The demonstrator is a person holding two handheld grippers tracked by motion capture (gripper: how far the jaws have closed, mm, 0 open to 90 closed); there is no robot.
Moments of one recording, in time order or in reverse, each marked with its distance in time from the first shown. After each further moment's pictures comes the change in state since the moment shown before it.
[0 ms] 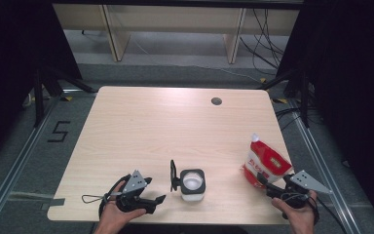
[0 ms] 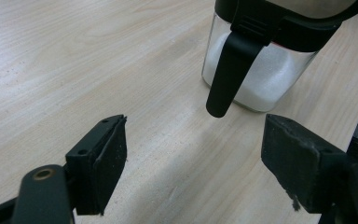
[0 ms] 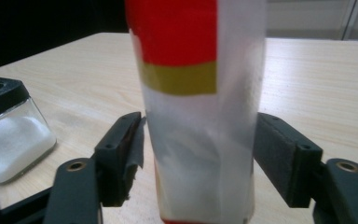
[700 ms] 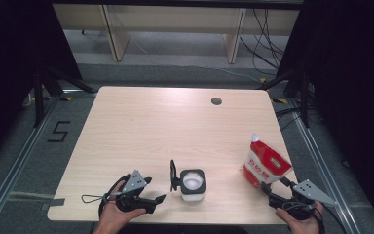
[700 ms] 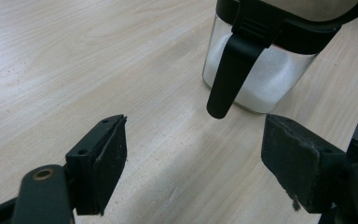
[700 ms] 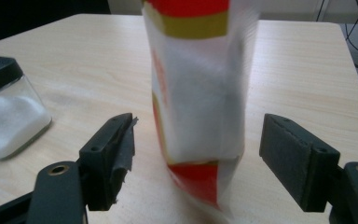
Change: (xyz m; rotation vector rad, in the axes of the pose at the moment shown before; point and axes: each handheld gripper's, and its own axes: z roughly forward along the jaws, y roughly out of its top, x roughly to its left) left arm 0.000 0.001 -0.001 -0.003 0.002 -0.009; right arm 0.019 -0.005 -0.026 0.078 -0.094 0.047
